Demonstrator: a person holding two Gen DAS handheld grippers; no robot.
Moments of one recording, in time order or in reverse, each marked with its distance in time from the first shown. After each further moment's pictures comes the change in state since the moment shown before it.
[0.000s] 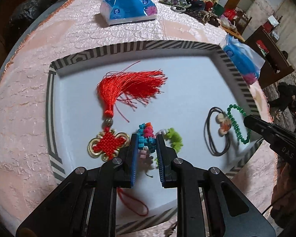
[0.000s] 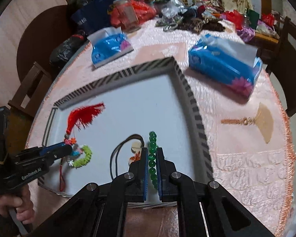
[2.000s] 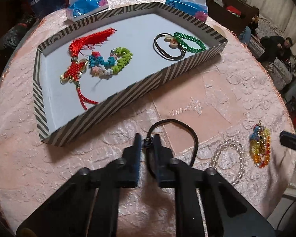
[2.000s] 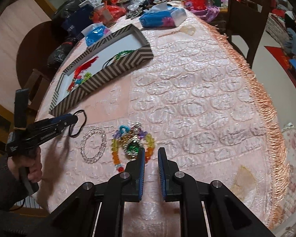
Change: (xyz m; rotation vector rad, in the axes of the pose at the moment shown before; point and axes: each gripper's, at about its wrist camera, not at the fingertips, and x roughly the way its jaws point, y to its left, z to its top) left arm -0.020 -0.044 -0.131 0.295 -0.014 -0.004; right arm -0.115 -0.025 -0.224 0.198 -0.027 -0.010
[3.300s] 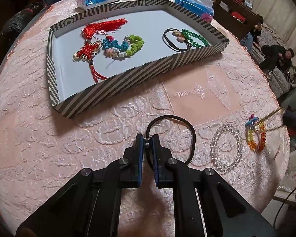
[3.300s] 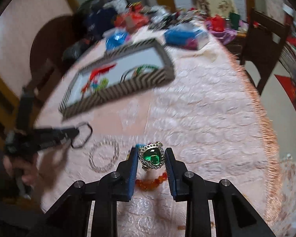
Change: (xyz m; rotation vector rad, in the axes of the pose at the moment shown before) left arm -0.013 0.015 -0.023 -0.070 0.015 -0.032; right arm -0.015 0.017 0.018 -0.138 -0.116 -0.002
